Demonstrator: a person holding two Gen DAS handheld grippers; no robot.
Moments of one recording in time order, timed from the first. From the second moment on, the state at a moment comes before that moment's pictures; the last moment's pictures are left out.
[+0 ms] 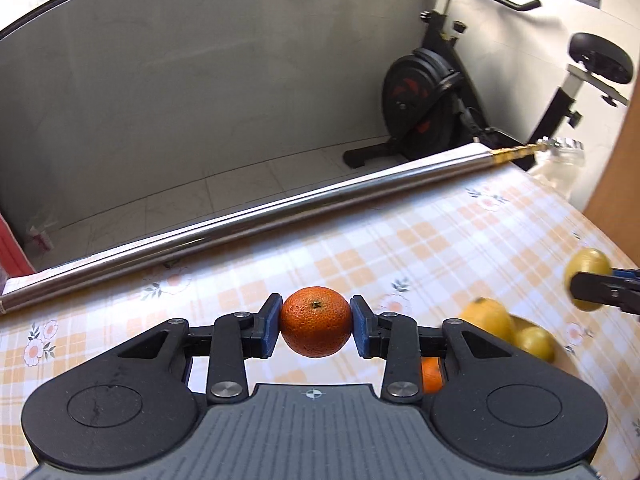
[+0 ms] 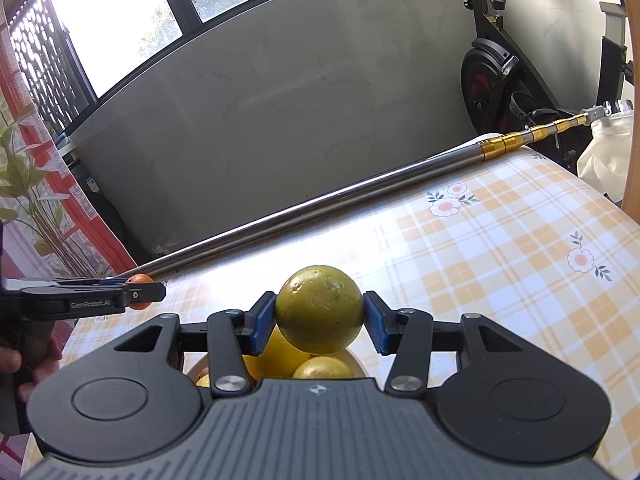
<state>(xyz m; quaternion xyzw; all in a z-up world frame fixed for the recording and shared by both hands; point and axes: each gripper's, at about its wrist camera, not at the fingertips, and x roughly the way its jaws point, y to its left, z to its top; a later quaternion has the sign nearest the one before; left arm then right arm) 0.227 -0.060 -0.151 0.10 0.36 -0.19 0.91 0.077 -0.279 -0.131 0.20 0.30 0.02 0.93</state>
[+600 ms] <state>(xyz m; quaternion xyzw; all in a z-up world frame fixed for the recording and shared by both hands) 0.120 -0.128 -0.198 0.14 0.40 -0.30 0.85 0.036 -0.283 -0.137 0.22 0.30 0.04 0.93</state>
